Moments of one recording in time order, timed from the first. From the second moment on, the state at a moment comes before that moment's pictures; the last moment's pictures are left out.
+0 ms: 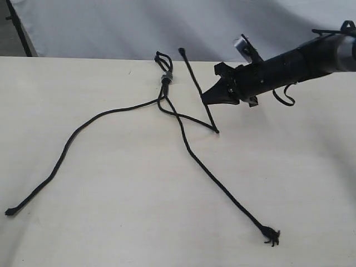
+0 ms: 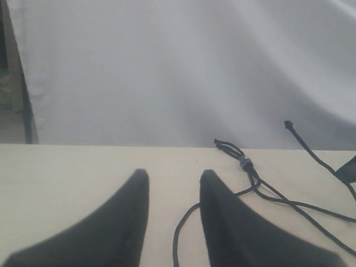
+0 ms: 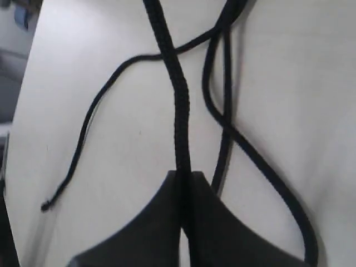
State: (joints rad) left arm -0.01 0.00 0.00 -0.03 0.08 -0.07; right arm 0.11 2.26 -1.55 1.18 1.02 -0.88
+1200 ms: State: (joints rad) left arm -0.01 0.00 0.00 -0.03 0.08 -0.07; right arm 0.79 2.02 -1.54 0.31 0.97 -0.09
